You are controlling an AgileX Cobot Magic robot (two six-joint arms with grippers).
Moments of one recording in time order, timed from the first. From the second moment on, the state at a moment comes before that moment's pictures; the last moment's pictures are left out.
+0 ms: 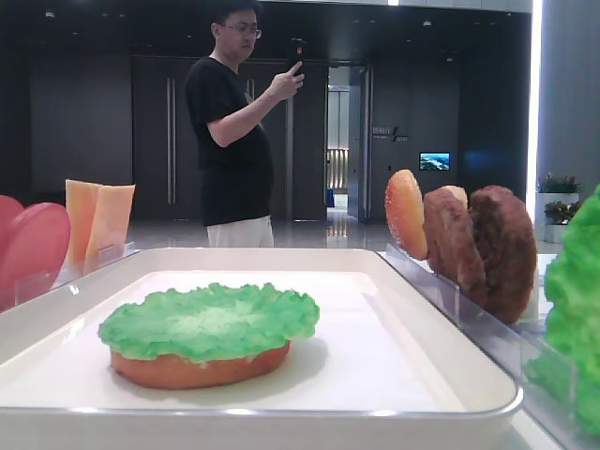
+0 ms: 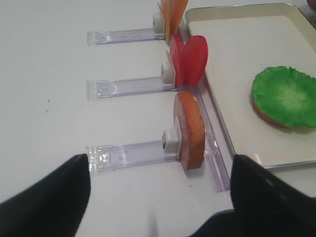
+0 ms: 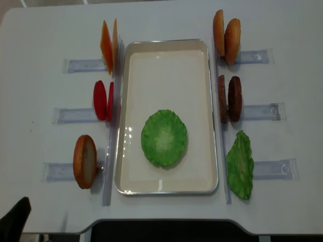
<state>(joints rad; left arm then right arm) -0.03 -0.02 -0.48 -0.08 1.11 0.07 -0.04 -0.01 -0.51 0.02 1.13 0.04</state>
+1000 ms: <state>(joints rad) -0.03 0.35 -0.59 -0.09 1.12 -0.01 -0.04 -0.01 -0.51 0.02 1.13 0.04</state>
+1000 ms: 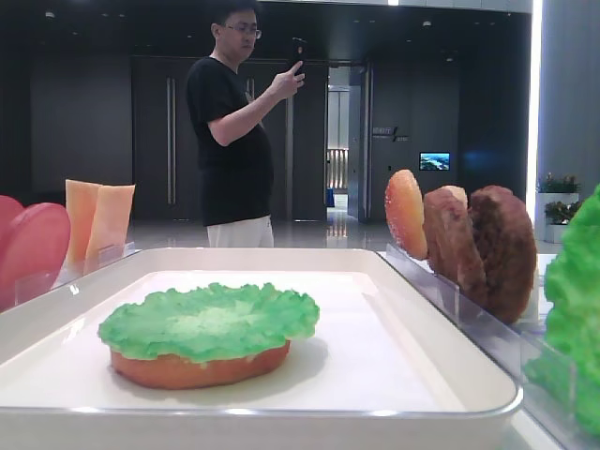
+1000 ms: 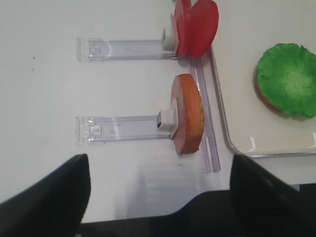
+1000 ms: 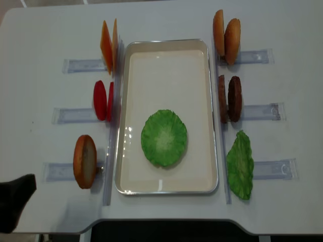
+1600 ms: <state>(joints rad) -0.03 0.94 -0.93 -0.09 1.21 -0.03 -0.04 -0.01 -0.51 0.02 1.13 0.04</state>
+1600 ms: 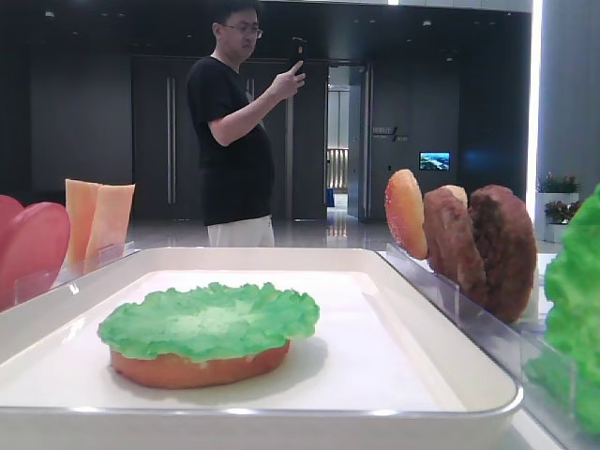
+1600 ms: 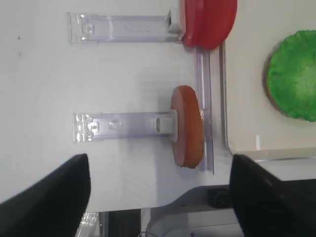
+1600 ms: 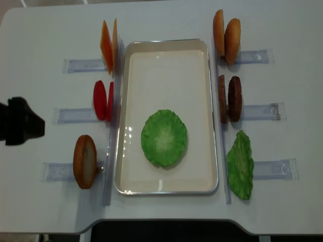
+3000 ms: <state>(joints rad) -0.23 1.53 -1.32 0.11 1.24 -0.18 -0.04 -0.01 -0.51 0.02 1.13 0.04</state>
